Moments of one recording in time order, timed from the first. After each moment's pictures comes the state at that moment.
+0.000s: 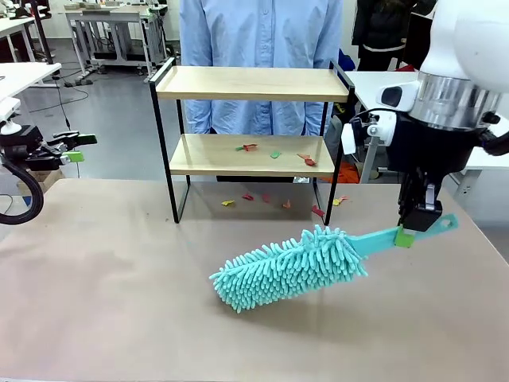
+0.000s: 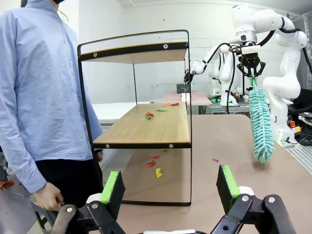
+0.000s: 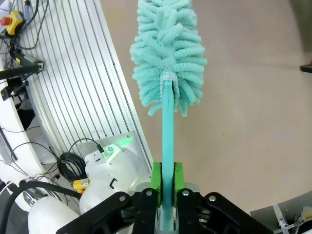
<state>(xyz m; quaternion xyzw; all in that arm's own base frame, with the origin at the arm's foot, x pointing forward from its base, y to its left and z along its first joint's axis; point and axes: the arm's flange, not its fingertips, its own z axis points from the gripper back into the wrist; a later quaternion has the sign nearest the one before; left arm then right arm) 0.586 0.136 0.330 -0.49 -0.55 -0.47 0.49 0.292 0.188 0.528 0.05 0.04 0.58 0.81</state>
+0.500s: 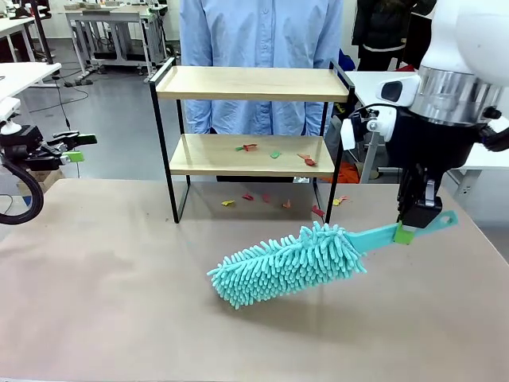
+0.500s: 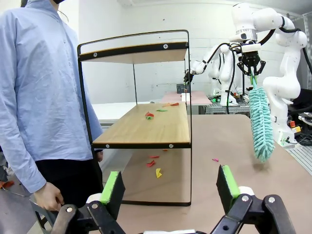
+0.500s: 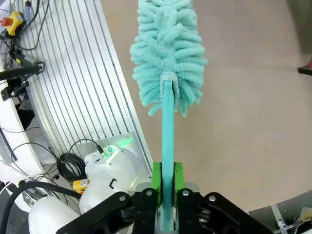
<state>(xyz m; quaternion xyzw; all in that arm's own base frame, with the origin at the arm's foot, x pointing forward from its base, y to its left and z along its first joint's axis) 0.586 0.136 0.330 -0.49 -0.55 -0.47 0.49 0.292 0.189 0.533 0.05 0.03 0.58 0.81</state>
